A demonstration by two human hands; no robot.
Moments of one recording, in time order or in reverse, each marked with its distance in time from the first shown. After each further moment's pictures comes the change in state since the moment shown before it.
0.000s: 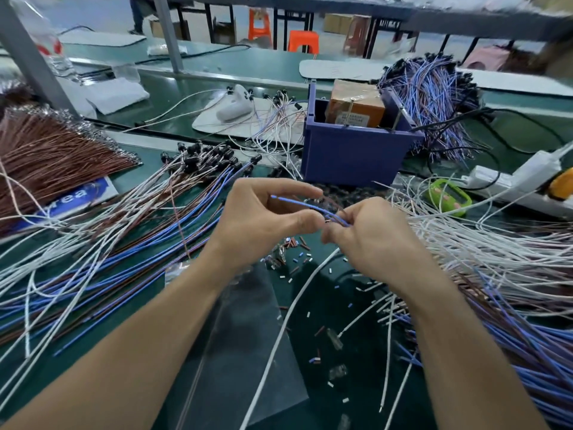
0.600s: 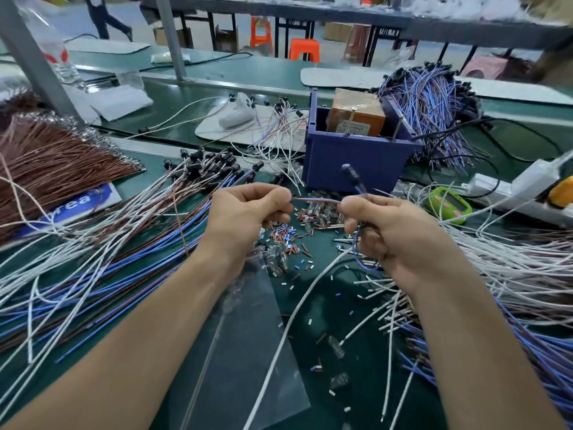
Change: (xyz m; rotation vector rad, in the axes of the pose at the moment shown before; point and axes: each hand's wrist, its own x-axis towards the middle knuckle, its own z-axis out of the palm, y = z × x) left_hand 0.011 -0.010 -0.009 -0.145 0.336 -0.257; right_hand 0.001 0.004 -0.015 0.962 -0.113 0.101
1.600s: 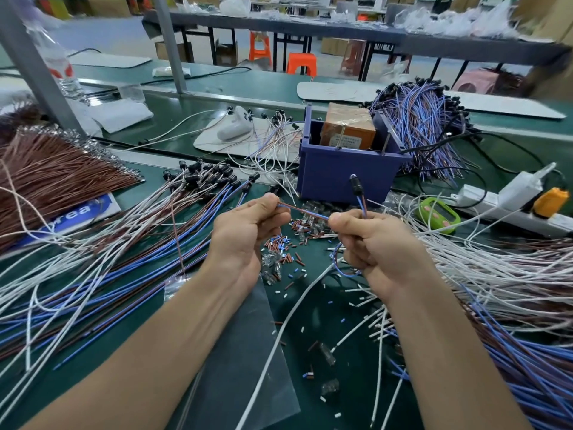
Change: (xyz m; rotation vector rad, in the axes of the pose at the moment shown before) left_hand -0.002 -0.003 0.021 -0.365 0.122 -0.193; right_hand 0.008 0.010 0.004 0.171 0.034 0.041
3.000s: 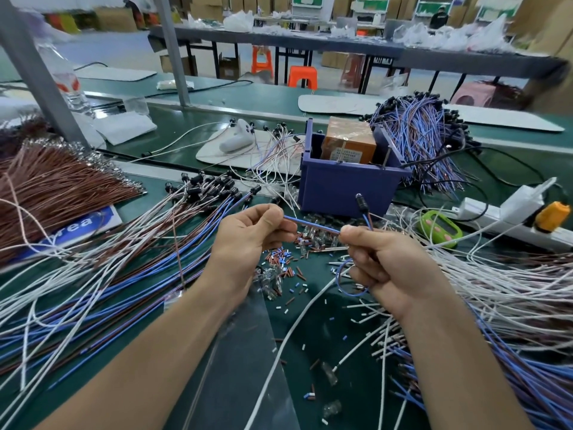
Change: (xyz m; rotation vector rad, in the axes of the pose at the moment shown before) left_hand 0.000 0.005 -0.007 0.197 -0.167 0.152; right_hand 0.002 -0.004 -0.012 0.062 -0.069 0.054
